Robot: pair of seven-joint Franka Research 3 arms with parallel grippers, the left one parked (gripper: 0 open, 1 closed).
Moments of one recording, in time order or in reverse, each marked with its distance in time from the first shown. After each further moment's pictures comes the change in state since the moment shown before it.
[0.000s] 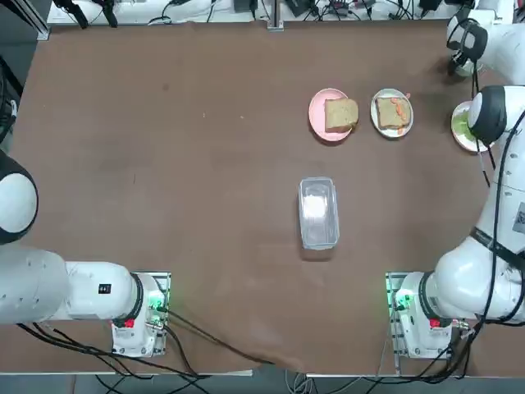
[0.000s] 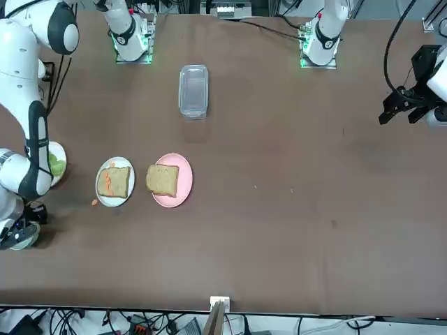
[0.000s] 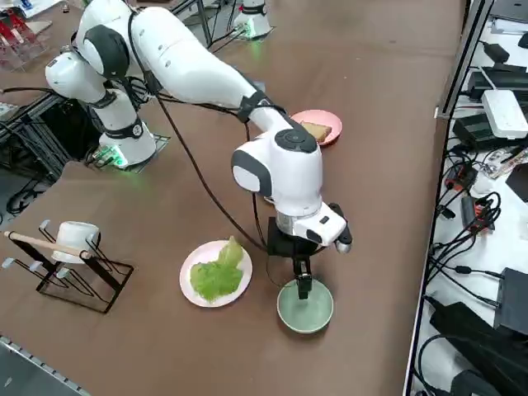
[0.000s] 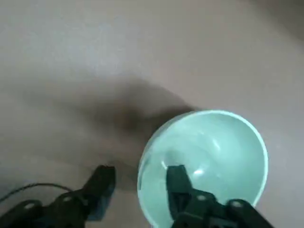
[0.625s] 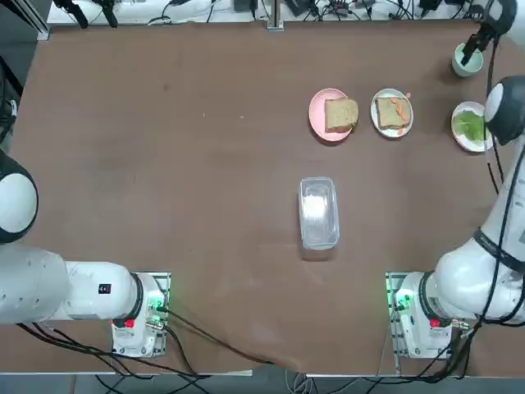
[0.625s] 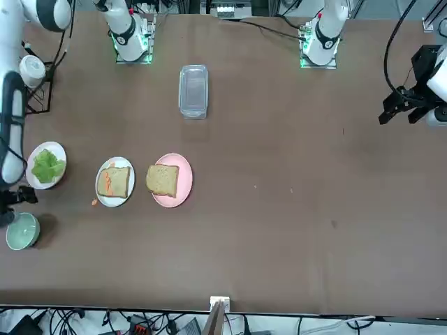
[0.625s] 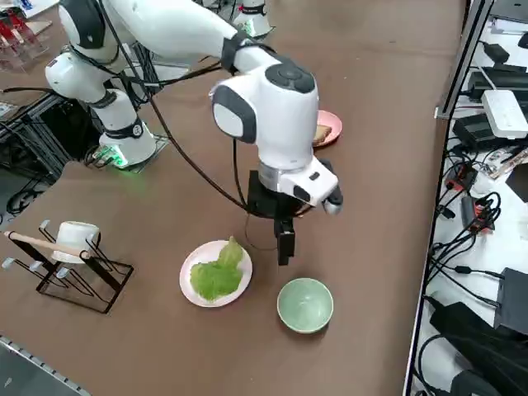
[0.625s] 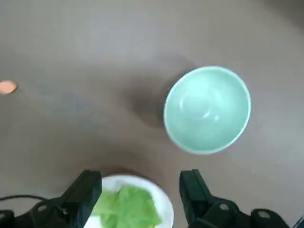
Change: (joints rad) arm 0.004 -0.239 0.000 -0.094 0.001 -0.286 -0.051
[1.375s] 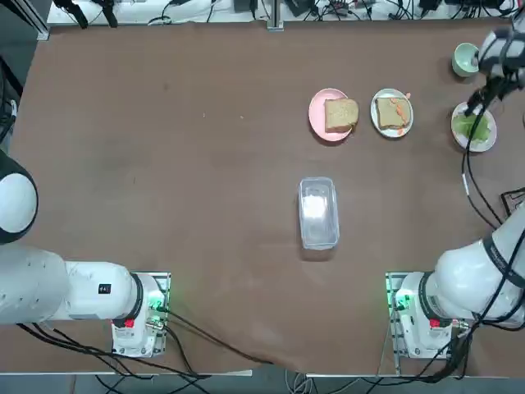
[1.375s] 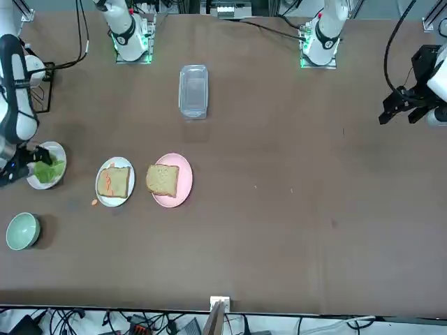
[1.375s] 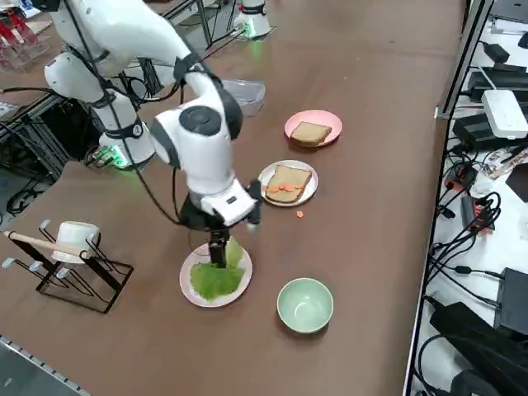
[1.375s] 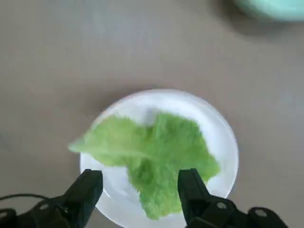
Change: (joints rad) arm -0.081 -0.246 -0.017 -0.664 -0.001 0.409 -0.019
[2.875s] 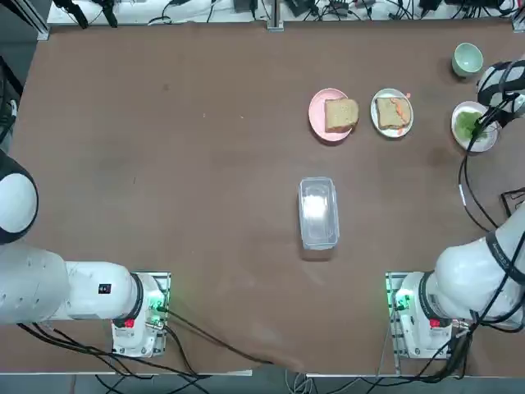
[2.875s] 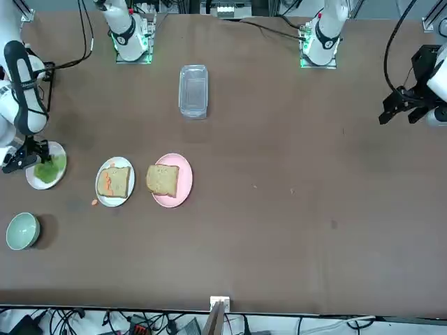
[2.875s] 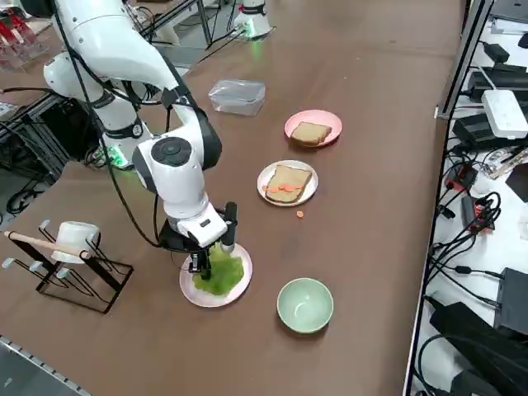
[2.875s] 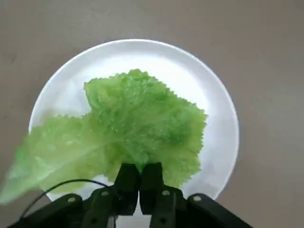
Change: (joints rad) arm -0.054 0.030 -0.012 -0.073 -0.001 0.175 -0.094
